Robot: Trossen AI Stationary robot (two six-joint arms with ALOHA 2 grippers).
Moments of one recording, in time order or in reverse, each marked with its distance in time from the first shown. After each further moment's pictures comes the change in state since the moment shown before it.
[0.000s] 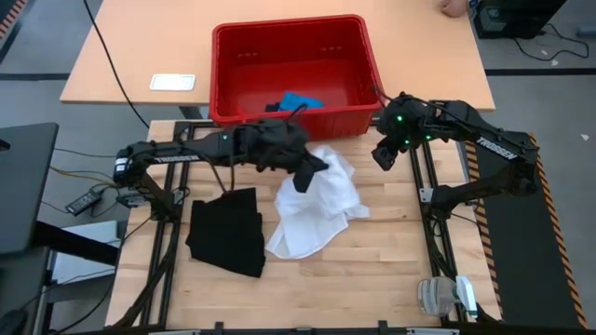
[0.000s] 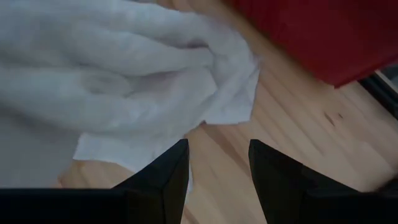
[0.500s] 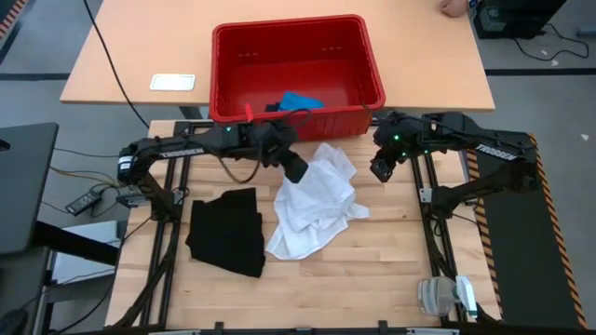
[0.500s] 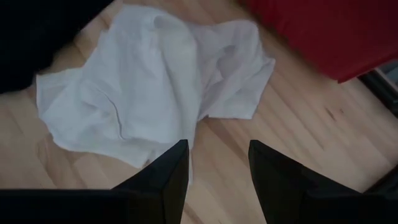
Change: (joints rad) left arm 0.096 0.045 0.000 -0.390 -0.155 -0.027; right arm 0.168 -0.004 -0.041 0.009 0.115 0.117
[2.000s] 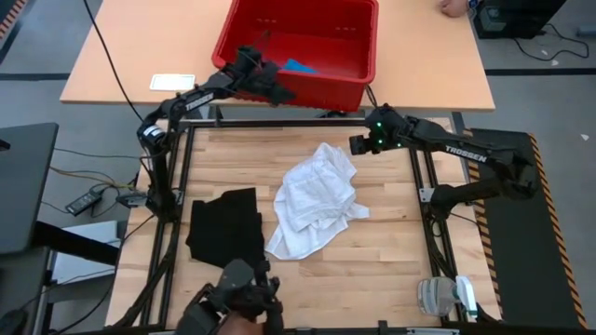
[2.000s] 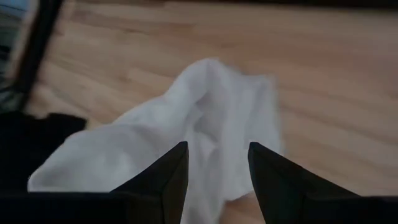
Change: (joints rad) left arm 0.704 0.267 -0.002 0.551 0.898 0.382; right arm -0.362 0.002 -0.527 0.744 -0.207 0.341
